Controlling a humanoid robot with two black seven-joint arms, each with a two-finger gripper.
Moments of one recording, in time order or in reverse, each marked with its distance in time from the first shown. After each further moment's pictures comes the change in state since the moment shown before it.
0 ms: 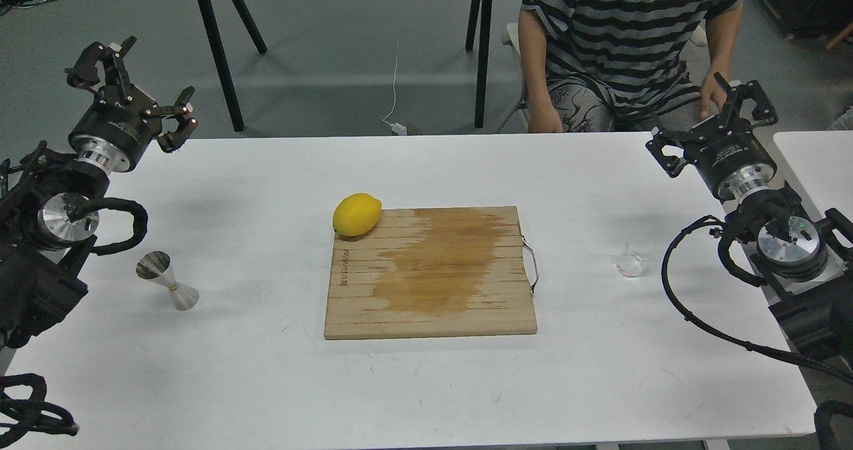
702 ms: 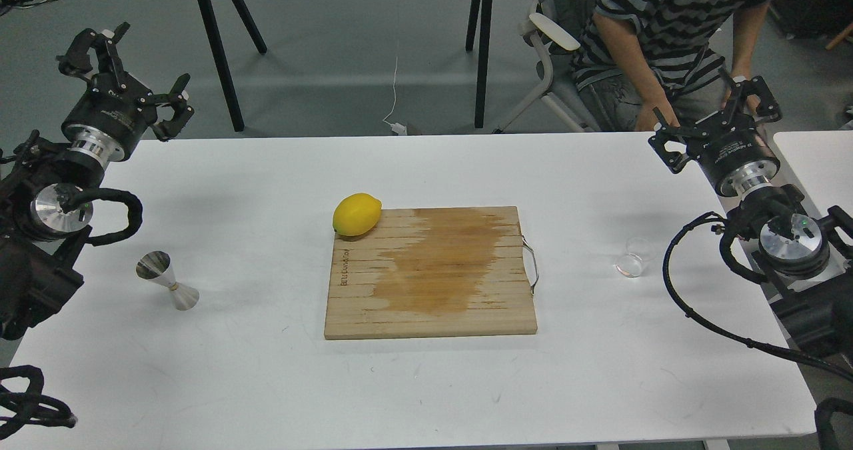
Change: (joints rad) left arm -0.024 0.008 -0.005 0.001 -0.003 -0.007 0.007; right arm 0.005 -0.002 0.010 0.001 0.000 0.002 0.005
